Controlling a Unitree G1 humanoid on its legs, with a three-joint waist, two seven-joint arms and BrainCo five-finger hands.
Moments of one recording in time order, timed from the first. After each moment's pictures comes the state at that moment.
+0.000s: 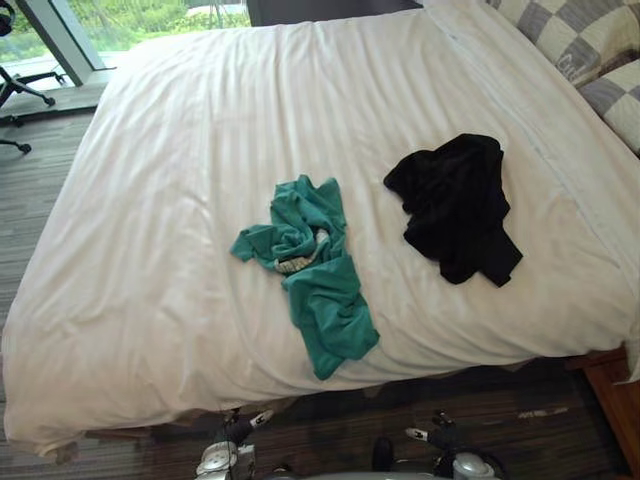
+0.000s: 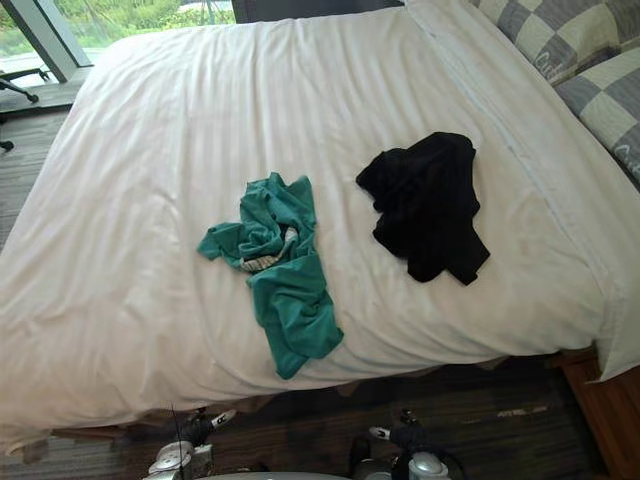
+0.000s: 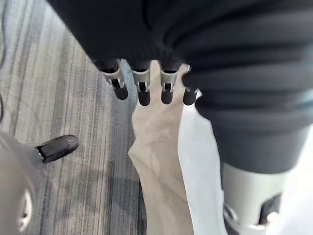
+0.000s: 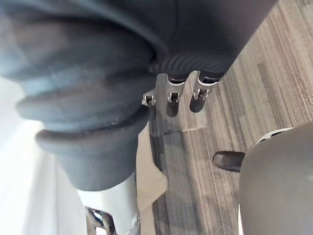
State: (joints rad) left arm 0.05 0.07 0.23 1.05 -0.02 -0.05 0.07; right arm 0.03 -0.08 -0.14 1.06 -0.04 -0.06 -0.06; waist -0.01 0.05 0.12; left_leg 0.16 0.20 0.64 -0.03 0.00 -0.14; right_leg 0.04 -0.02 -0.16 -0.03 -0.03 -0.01
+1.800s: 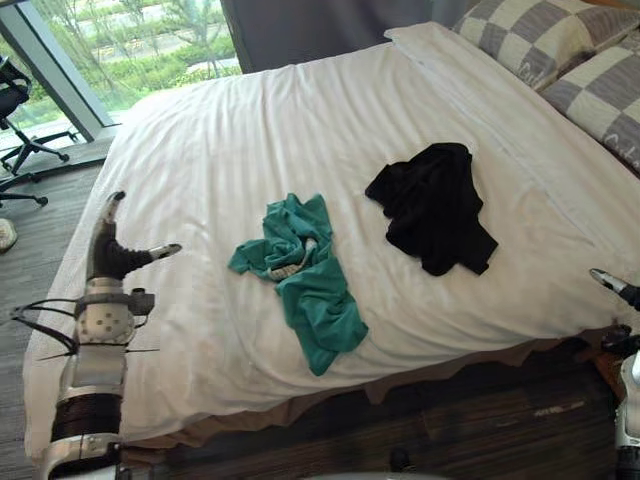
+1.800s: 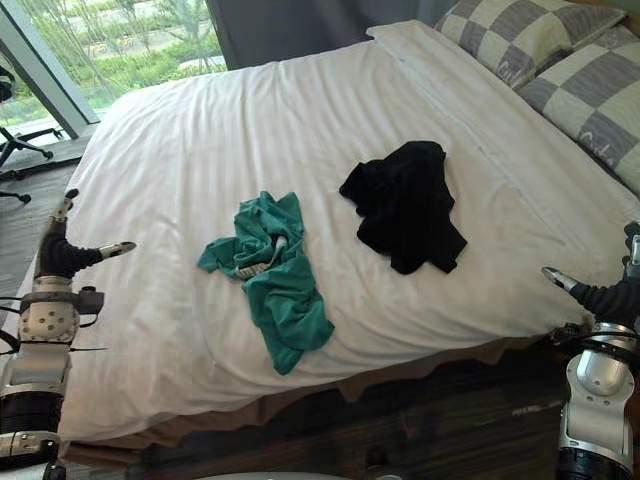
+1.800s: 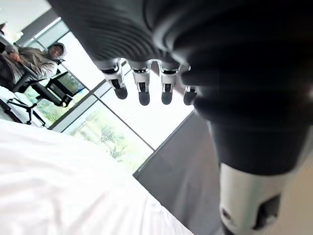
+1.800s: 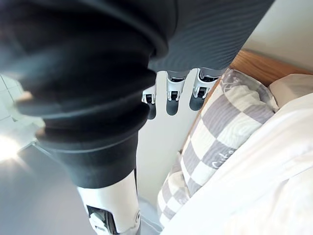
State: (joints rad) left arm -0.19 0.54 0.26 0.25 0.19 -0.17 0.13; right arm 0.03 -0.47 -0.54 0.09 -0.05 -0.23 -0.22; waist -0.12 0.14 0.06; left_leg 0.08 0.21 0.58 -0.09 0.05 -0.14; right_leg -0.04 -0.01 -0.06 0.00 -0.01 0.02
